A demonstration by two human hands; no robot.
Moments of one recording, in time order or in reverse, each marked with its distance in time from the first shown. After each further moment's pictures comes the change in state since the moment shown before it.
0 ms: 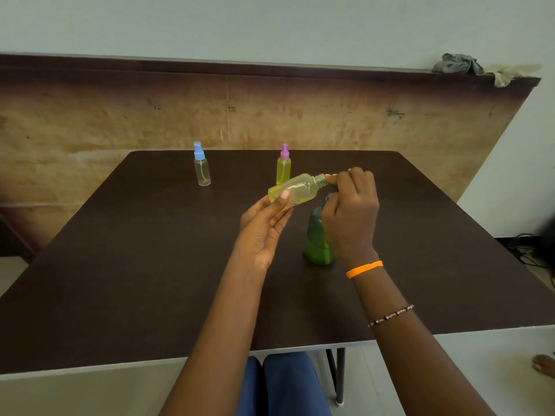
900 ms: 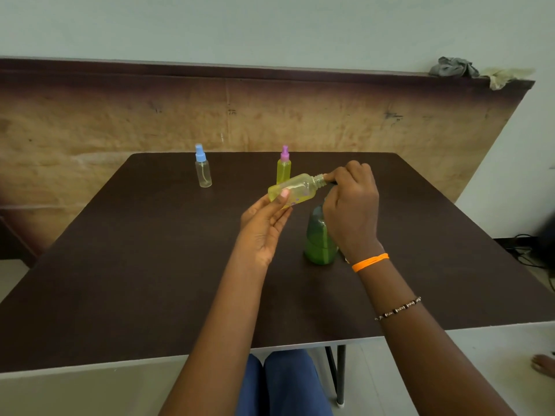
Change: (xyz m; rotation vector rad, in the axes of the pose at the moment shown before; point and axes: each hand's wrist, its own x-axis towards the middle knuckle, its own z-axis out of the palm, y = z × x) left_hand 0.001 0.003 0.000 -0.007 -0.006 0.003; right_hand 0.012 -0.001 -0.004 0.004 -0.054 -0.022
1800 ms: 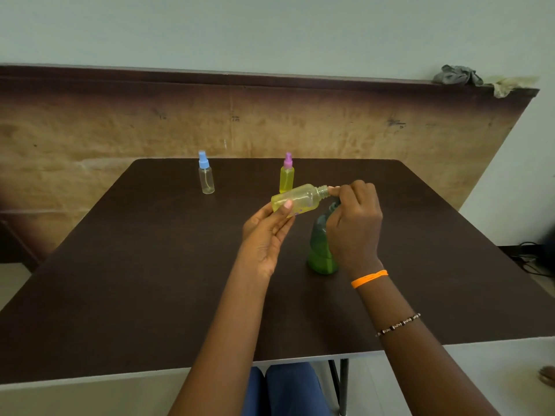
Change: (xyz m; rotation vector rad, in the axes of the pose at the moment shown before) left_hand 0.004 -0.003 -0.005 0.012 -0.009 0.020; right_hand -0.010 -0.001 0.003 -0.062 0.048 0.006
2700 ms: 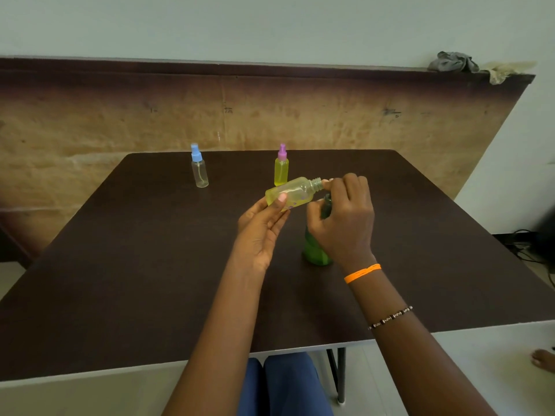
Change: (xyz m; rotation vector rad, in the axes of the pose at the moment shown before) left_hand 0.003 -0.006 0.000 0.000 0.000 -0.001; right_hand -0.008 -0.001 -0.006 -0.037 -0.066 -0.037
